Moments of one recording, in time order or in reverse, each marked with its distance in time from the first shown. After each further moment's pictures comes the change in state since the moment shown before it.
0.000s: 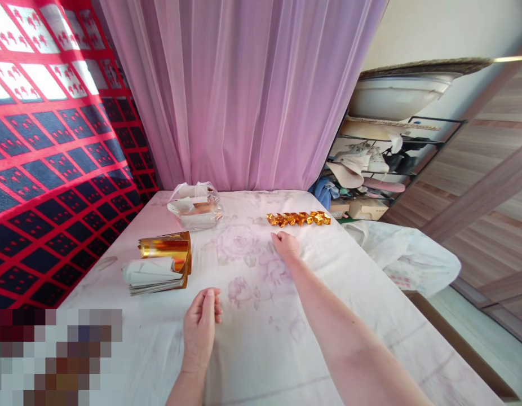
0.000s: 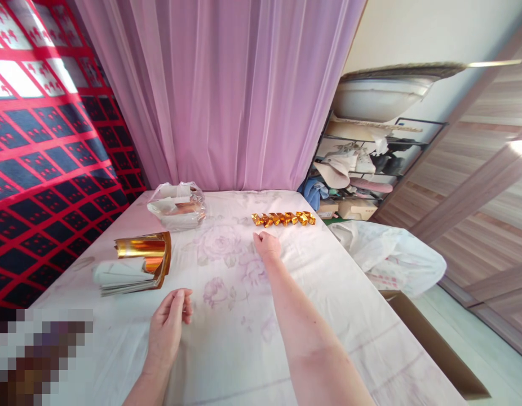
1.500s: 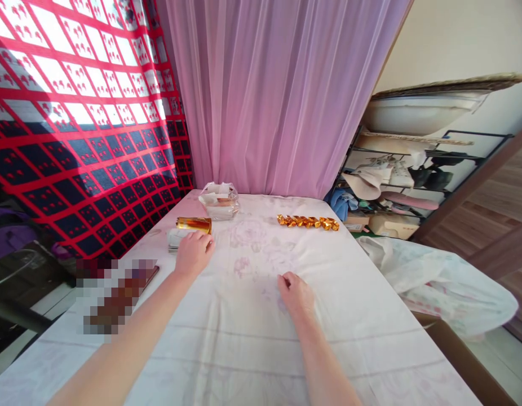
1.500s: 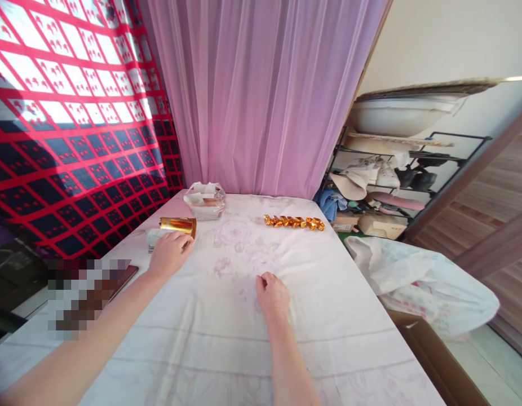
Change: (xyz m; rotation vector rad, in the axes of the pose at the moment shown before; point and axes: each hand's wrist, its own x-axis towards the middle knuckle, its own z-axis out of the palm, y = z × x) left_hand 0.046 0.081 -0.034 1.079 -0.062 0.585; right_hand -0.177 0.037 -0.028 0.064 -0.034 -0.176
